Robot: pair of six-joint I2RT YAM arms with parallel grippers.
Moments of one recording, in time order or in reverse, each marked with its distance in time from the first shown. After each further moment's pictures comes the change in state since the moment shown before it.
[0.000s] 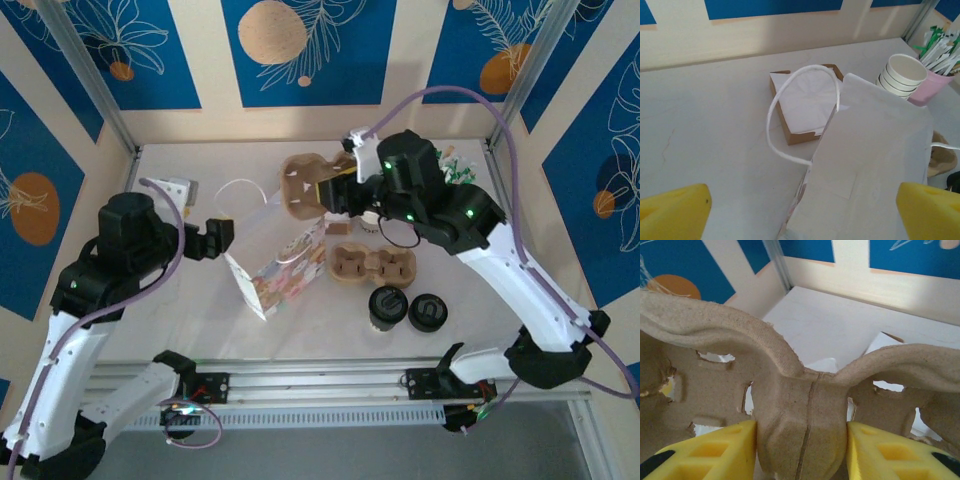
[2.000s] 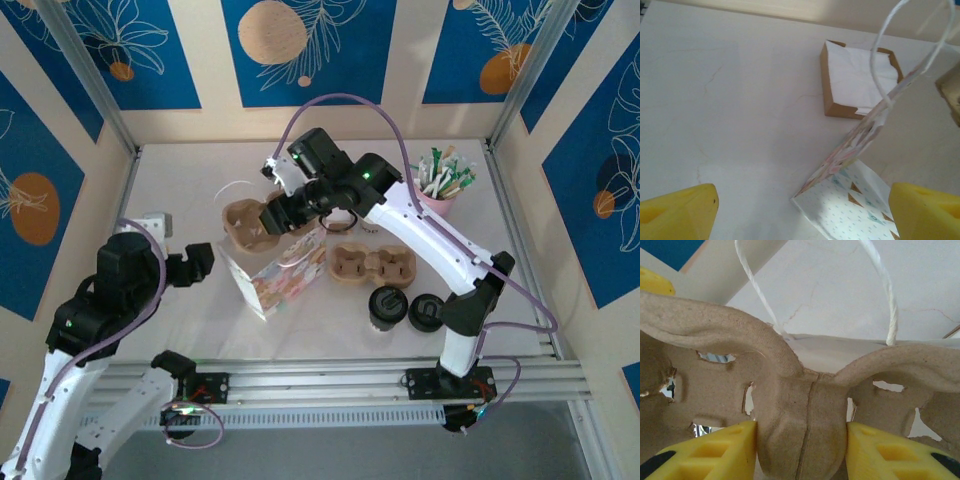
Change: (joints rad) left arm 0.000 -0.175 -0.190 -0.097 -0.203 -0.205; right arm 0.037 0.438 0.288 -0.239 -0.337 -0.105
